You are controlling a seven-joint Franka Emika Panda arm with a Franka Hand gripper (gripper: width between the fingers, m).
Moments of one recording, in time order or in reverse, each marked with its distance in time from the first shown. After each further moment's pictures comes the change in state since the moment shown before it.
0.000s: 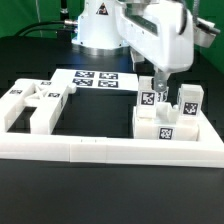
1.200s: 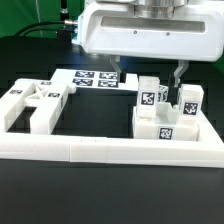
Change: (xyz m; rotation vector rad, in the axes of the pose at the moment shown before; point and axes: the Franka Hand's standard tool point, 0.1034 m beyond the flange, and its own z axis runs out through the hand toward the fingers) arm 0.002 -0.001 0.004 -0.072 0.059 -1.060
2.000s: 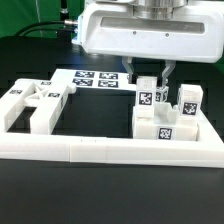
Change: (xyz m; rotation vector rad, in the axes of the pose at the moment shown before) arm 0.000 0.000 0.001 0.003 0.000 0.148
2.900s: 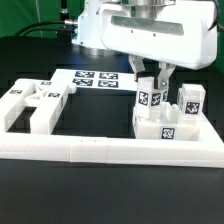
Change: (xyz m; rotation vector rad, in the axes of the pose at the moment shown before) arm -0.001 -0.006 0.001 0.095 0.008 0.746
